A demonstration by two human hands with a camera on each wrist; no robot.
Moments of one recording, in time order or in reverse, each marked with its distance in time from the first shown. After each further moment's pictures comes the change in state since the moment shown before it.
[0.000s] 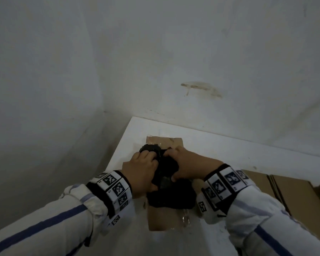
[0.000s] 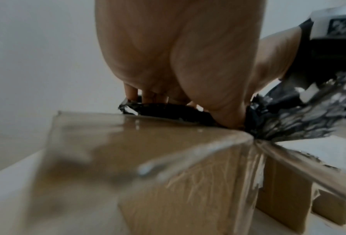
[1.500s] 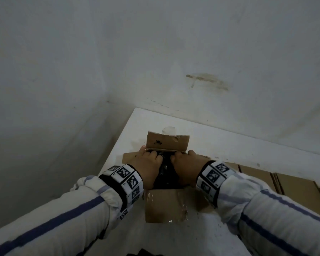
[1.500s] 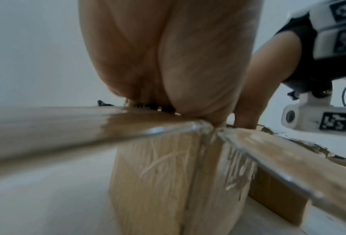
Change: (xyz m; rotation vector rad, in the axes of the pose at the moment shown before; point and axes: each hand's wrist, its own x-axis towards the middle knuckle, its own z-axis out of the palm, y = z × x) left_hand 0.007 0.014 0.009 0.113 -0.137 -0.043; right_hand 0.012 0.005 0.032 -0.597 -0.064 -0.025
